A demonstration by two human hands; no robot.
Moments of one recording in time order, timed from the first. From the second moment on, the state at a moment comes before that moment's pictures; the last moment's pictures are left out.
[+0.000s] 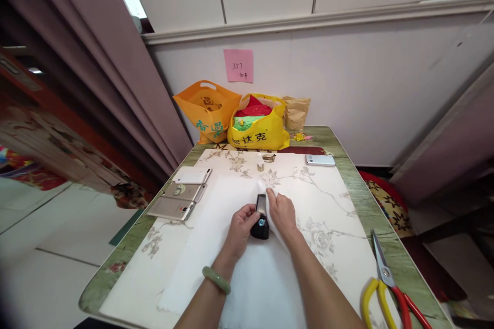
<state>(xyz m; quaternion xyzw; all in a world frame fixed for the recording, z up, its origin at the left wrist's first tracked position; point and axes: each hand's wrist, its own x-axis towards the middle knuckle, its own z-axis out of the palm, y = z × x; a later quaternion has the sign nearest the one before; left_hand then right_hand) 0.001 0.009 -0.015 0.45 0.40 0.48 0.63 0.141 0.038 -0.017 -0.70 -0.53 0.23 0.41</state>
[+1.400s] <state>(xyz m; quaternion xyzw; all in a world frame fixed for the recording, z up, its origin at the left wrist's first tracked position) 0.000 0.011 -0.013 0.36 0.47 0.61 0.53 0.151 0.032 -0.005 -0.50 -0.60 0.29 0.55</state>
